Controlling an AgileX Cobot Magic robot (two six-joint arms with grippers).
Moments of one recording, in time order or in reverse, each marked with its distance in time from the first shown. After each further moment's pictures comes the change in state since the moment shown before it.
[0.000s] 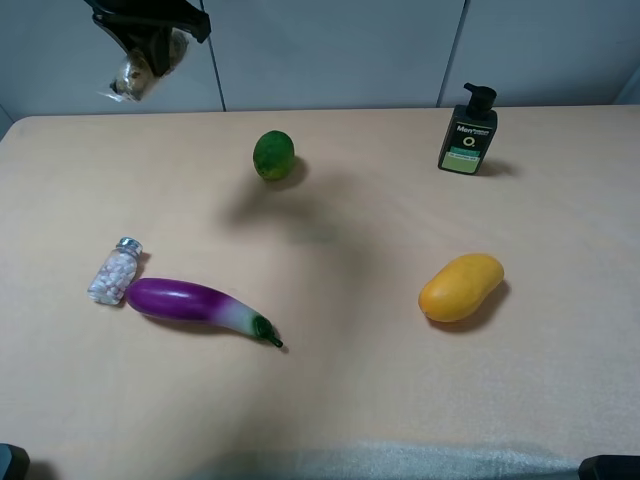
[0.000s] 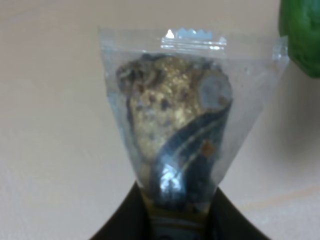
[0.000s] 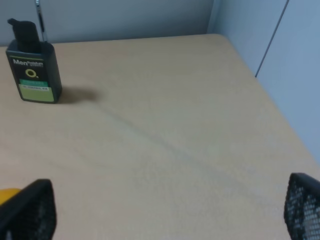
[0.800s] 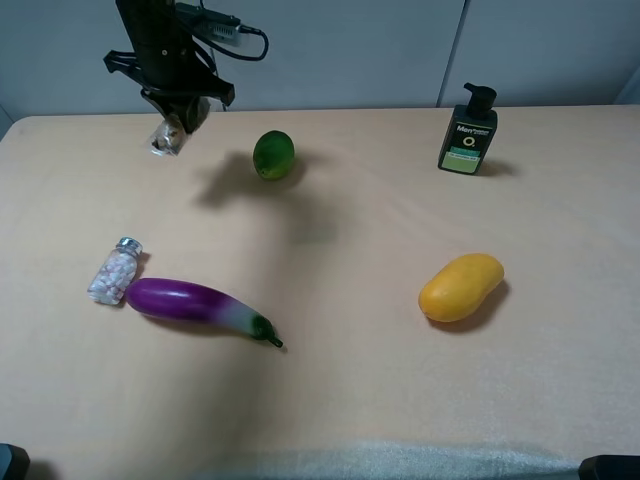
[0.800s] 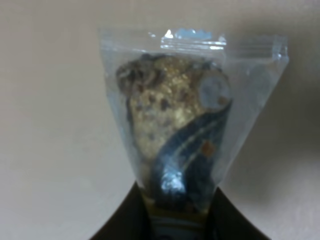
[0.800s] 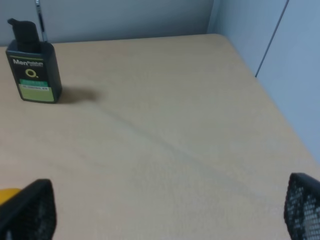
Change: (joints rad) left arm 0.048 0.235 0.000 -0.053 -0.161 -0.037; right arm 0.000 0.000 0.000 0.000 0.000 0.000
